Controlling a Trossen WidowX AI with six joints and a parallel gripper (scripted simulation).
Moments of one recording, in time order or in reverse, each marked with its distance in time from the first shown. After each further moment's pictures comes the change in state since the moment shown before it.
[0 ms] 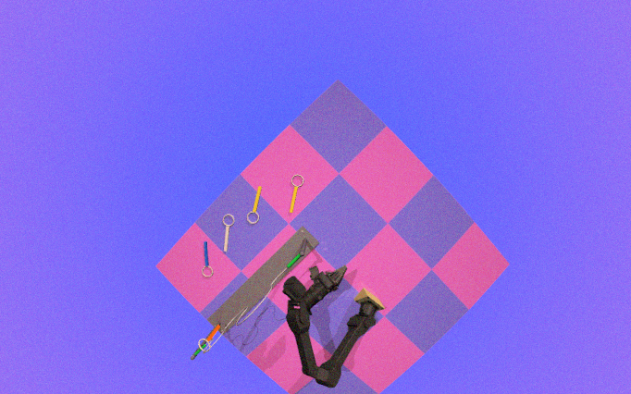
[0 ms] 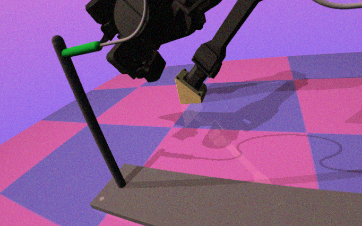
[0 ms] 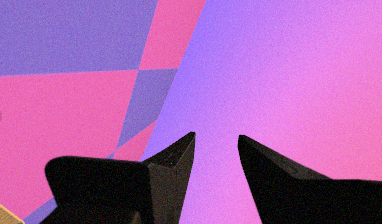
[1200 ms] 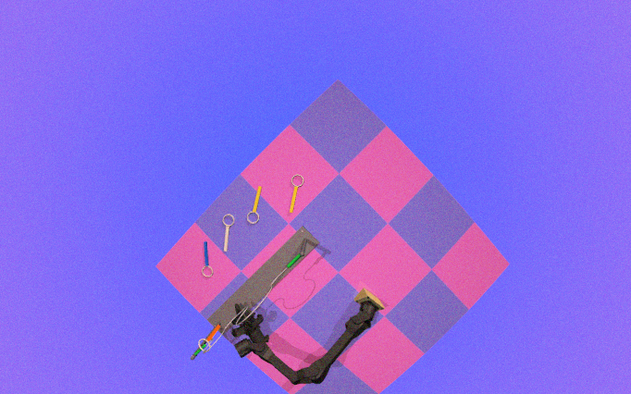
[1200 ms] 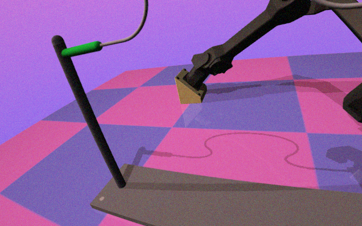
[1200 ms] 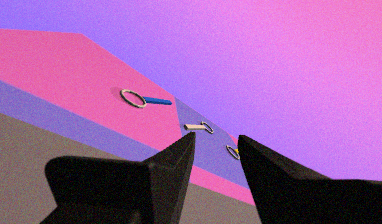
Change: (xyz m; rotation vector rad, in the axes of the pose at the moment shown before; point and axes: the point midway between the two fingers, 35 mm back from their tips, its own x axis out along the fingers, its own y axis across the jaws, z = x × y) arm -0.439 0.141 0.163 1.074 -1.411 0.187
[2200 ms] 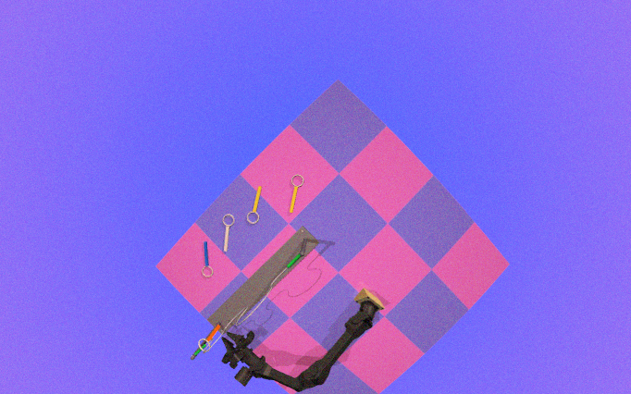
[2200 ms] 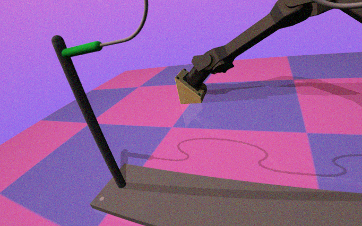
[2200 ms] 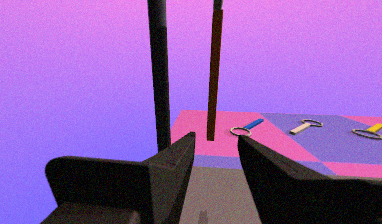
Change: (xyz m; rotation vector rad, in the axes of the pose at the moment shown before) arm -0.099 0.077 0.084 0.682 -0.080 0.315
